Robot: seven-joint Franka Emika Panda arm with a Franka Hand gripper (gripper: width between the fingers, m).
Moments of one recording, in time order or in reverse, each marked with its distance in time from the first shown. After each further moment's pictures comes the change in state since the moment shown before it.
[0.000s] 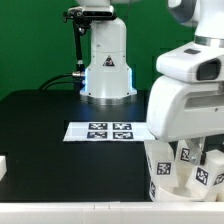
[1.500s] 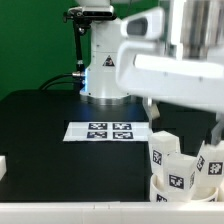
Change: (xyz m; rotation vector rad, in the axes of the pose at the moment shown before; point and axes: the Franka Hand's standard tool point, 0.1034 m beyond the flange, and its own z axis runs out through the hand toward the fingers) arm 0.004 0.050 -0.050 0.025 0.033 0.963
